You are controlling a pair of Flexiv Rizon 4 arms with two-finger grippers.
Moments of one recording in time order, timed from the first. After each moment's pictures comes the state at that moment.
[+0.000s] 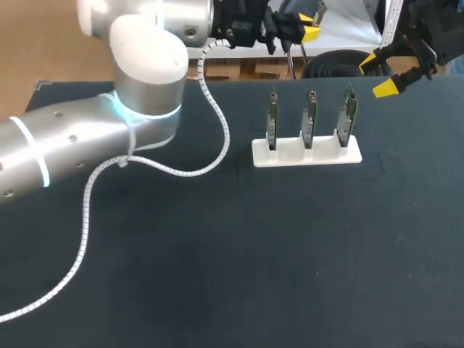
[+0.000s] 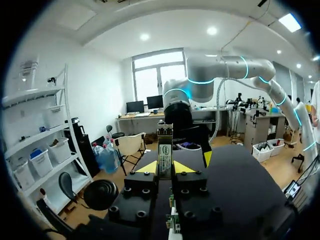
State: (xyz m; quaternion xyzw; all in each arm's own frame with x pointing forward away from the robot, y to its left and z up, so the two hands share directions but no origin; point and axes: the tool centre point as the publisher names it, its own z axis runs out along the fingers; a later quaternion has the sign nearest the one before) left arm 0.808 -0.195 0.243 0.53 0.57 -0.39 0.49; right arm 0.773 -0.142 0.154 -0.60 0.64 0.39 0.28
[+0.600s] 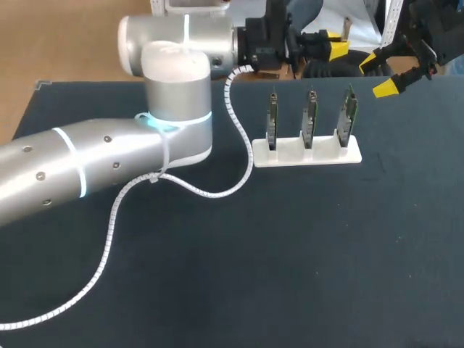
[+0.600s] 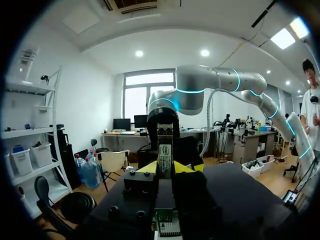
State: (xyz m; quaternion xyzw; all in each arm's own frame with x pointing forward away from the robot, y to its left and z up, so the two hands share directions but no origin) left arm 0.789 -0.246 0.222 0.51 0.51 -0.48 0.50; right arm 0.773 -0.142 0.154 -0.60 0.64 0.39 0.28
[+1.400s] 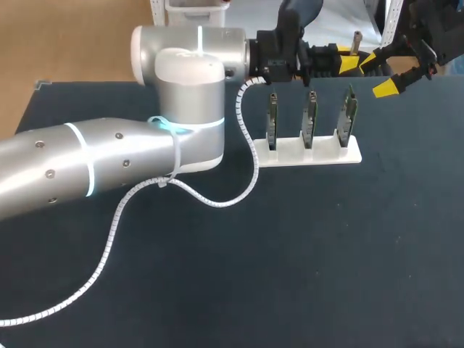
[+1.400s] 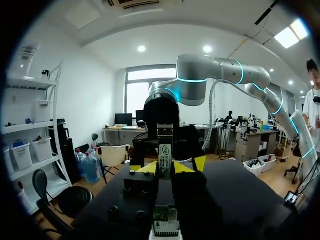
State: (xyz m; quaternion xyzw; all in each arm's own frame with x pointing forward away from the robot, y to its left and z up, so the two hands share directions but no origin) left arm 0.784 -0.262 0.200 0.50 0.53 -0.47 0.49; right arm 0.773 -0.142 0.154 -0.60 0.64 0.39 0.28
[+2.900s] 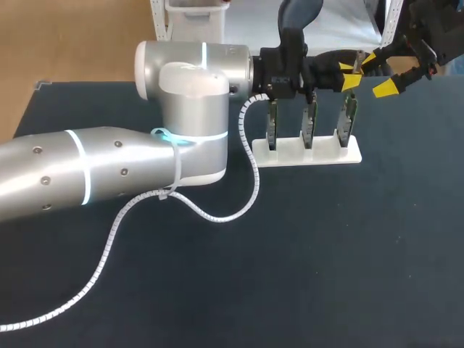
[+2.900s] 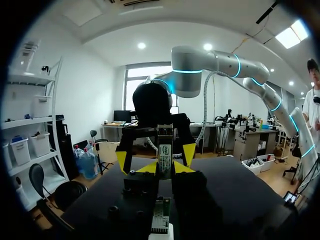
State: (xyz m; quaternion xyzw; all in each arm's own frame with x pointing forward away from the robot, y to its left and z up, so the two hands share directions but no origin) left arm 0.763 -0.267 0.178 0.51 0.53 -0.47 0.48; right arm 0.773 -0.142 0.154 -0.60 0.64 0.39 0.28
